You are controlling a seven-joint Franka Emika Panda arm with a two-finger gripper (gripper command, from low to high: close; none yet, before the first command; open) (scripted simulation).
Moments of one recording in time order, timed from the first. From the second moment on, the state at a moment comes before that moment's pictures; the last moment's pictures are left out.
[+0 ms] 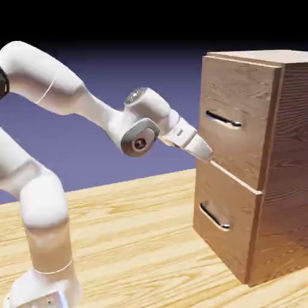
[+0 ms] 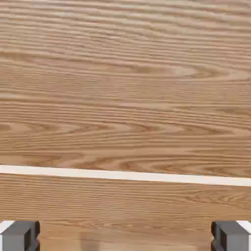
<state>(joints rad) 0.04 -0.59 -0.03 -2.80 -0.12 3.03 0.64</state>
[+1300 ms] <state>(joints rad) 0.44 -0.81 -0.48 -2.69 -1.81 2.85 -0.89</state>
